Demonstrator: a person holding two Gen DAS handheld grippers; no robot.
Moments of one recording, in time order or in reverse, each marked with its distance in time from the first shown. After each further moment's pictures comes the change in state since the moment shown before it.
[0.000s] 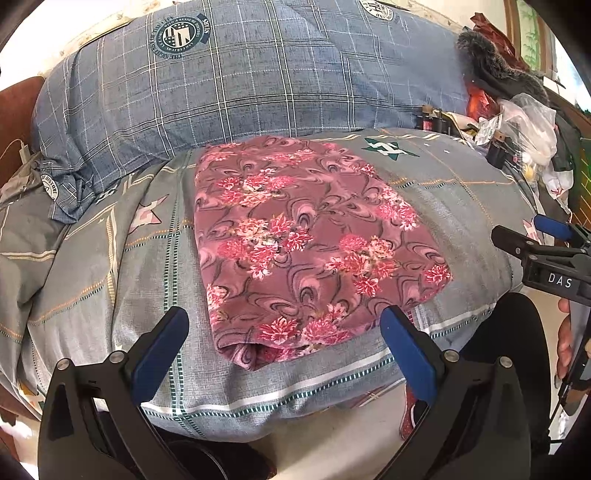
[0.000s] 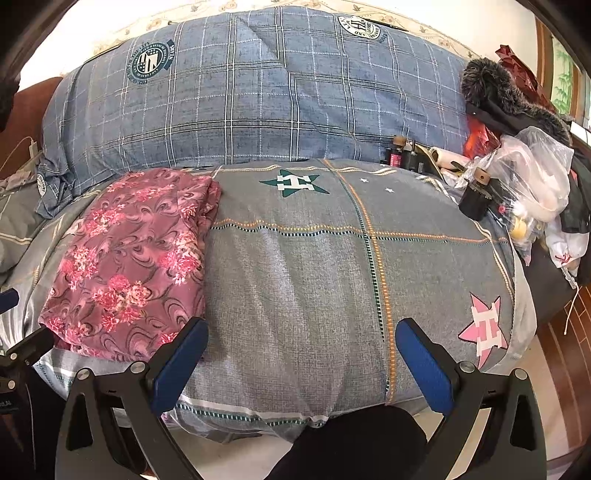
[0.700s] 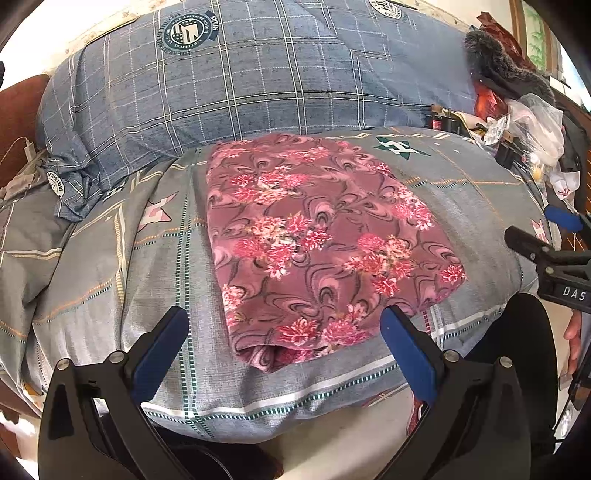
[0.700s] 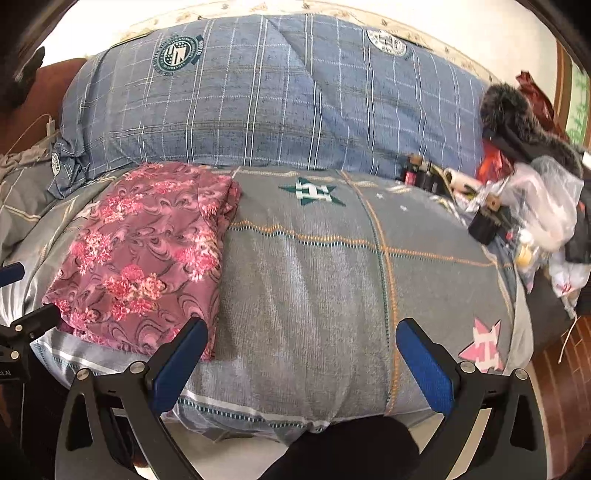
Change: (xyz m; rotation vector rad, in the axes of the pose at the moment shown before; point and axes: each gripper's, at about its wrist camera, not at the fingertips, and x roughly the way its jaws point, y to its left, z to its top) left arm 0.003 0.008 -0.002 -0.014 0.001 0.032; right arm -0.008 0.018 0.003 -0.109 -0.050 0.002
